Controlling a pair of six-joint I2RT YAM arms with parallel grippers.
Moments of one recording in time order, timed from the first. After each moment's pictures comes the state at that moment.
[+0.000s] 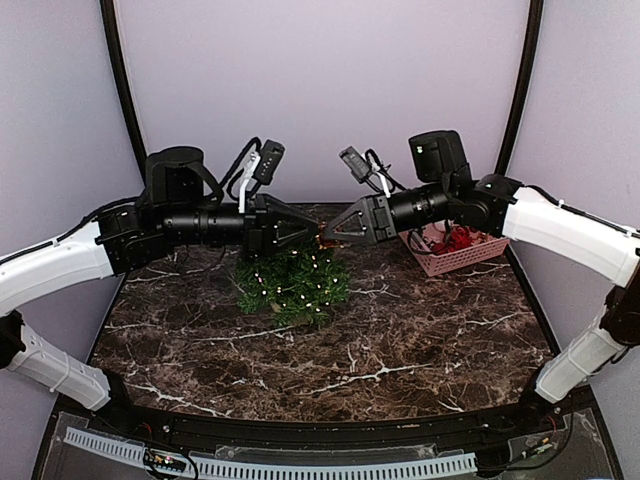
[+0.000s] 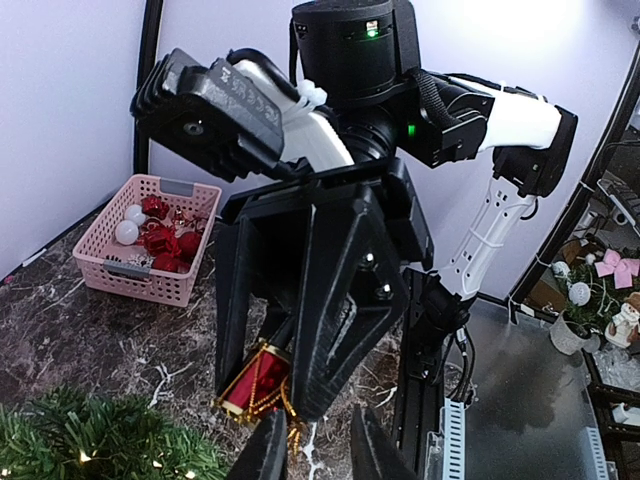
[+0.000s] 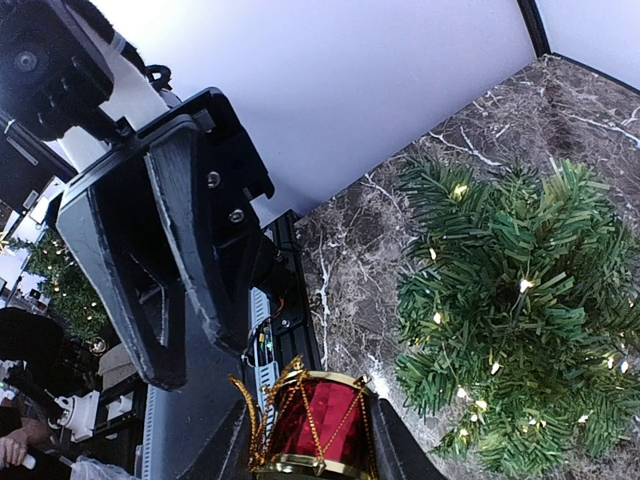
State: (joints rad) left arm -0.90 1.28 1.19 -0.11 0.44 -0.17; right arm 0.81 1.49 1.40 -0.34 -0.79 0.33
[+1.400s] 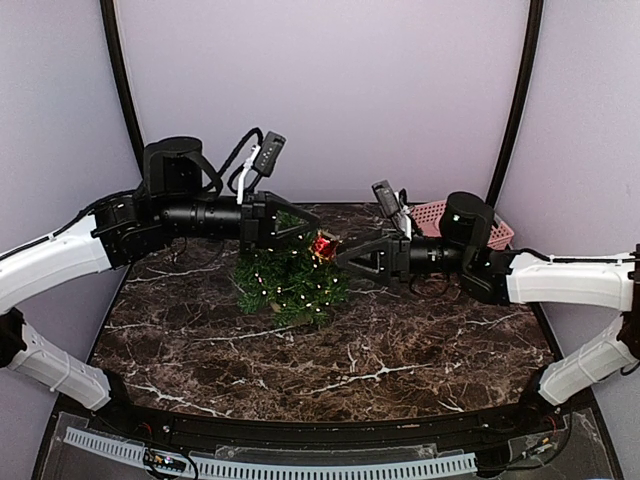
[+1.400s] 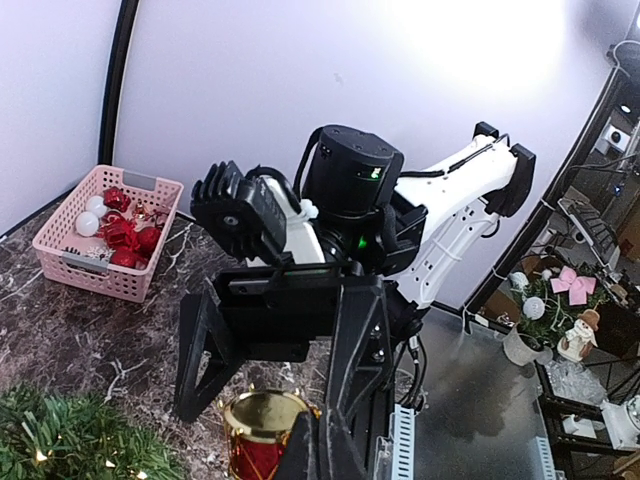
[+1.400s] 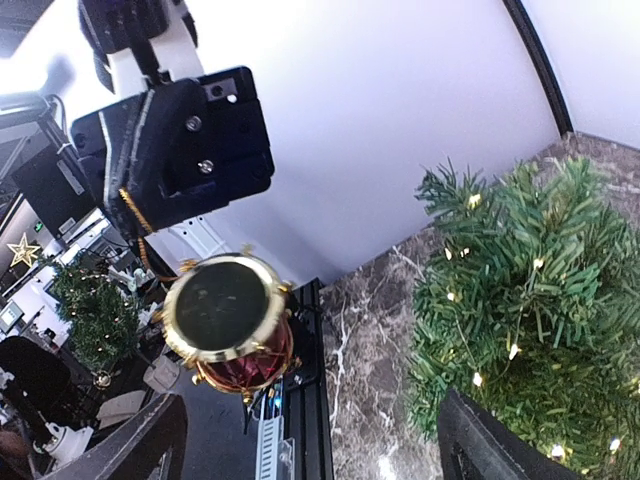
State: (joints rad) left arm -0.91 1.29 1.25 -0.14 0.52 -0.27; right arm 0.81 1.35 0.87 0.42 -0.77 0.52
